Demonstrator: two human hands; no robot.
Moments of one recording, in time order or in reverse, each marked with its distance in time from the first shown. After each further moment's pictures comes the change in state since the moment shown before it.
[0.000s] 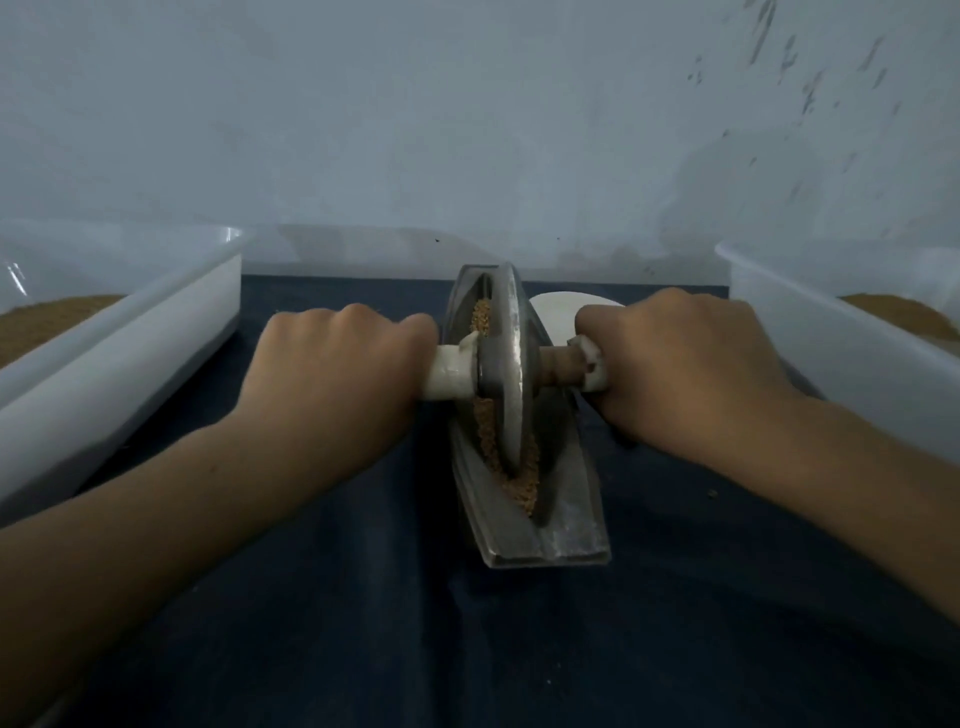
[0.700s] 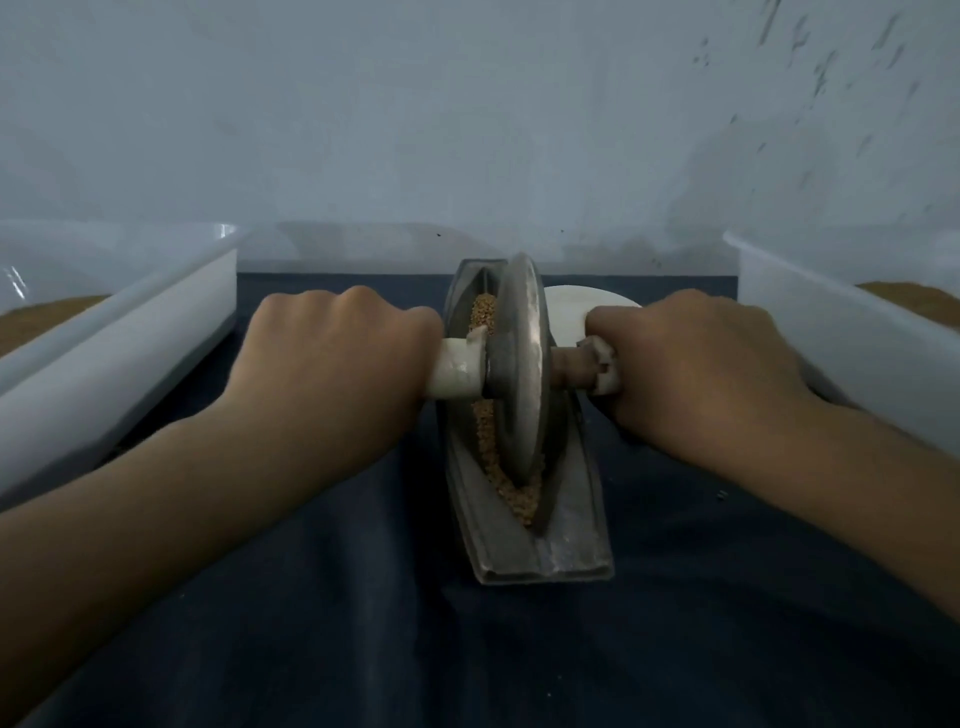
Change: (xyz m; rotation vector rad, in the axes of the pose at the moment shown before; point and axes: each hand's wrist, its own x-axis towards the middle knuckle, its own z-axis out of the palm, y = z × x) left_hand 0.011 0.004 -0.012 0.046 -0.060 -0.004; right_hand -0.007 0.001 -0.006 0.062 -0.077 0.045
